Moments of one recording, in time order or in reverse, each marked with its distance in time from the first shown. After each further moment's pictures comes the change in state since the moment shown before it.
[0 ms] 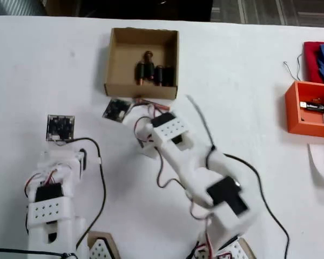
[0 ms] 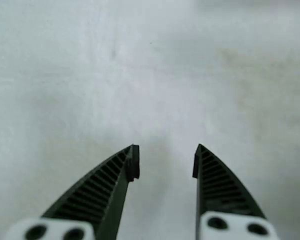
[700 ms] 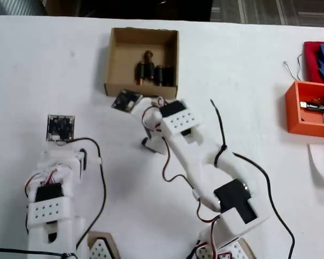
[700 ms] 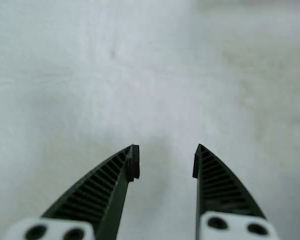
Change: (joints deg) left arm 0.2 0.0 0.0 0.0 0.0; right arm 2.7 -7.8 -3.9 12.7 -0.1
